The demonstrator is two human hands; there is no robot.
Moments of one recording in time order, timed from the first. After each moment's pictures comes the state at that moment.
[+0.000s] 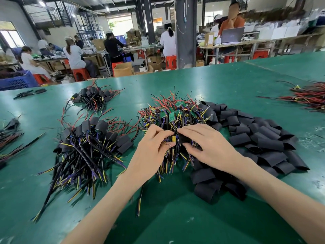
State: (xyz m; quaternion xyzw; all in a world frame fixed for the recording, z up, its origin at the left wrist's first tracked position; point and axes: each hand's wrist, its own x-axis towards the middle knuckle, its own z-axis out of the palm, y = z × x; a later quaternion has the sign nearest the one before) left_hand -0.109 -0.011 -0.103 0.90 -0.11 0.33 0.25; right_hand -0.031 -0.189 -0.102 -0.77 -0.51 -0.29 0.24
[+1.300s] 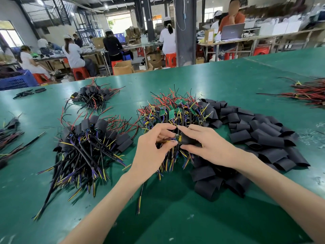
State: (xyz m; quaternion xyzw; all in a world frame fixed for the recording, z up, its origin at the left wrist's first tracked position) left_hand -0.115 -0.023 -0.097 0.83 -0.06 0.28 0.48; right_hand -0.031 -0.188 -0.094 -0.81 -0.51 -0.11 0.27
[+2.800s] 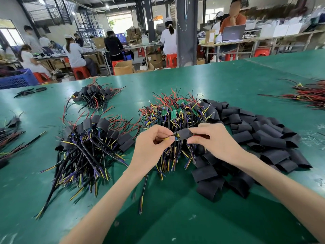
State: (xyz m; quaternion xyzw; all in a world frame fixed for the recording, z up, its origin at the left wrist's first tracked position) left_hand -0.107 -0.011 -0.098 0.82 0.00 0.23 0.53; right_hand -0.023 -0.192 -0.098 -0.81 -0.41 -0.10 0.41
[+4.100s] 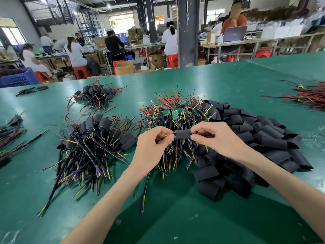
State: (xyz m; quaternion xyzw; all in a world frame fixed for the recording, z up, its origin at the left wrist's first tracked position) left_hand -0.107 -0.008 -0.099 0.85 0.00 0.25 0.46; right_hand -0.022 -0.198 -0.097 -0.78 -0.39 -0.02 0.48
